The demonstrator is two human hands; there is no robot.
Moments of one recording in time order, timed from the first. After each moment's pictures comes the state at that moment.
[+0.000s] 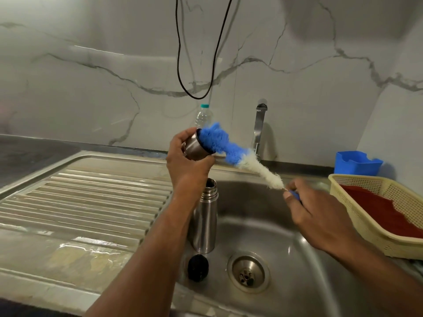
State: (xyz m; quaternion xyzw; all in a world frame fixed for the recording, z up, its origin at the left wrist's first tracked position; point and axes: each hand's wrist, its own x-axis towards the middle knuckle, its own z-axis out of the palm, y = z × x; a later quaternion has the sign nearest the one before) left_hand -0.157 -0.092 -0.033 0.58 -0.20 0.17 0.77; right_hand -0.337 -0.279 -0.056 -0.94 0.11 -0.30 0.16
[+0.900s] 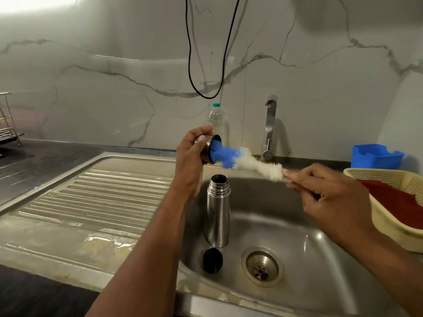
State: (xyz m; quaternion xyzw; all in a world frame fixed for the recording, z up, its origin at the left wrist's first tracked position) left_hand -0.139 -0.074 -0.029 0.51 -0.30 0.03 0.80; right_hand -0.344 -0.276 -0.050 -0.88 -0.02 -0.47 0.05
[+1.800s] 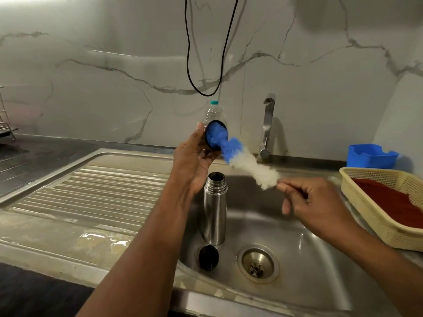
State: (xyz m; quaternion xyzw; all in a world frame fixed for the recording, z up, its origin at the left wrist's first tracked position) left_hand -0.150 -0.078 -0.019 0.39 -0.17 -0.14 0.90; right_hand -0.341 -0.257 -0.049 -0.89 0.04 -0.33 0.31
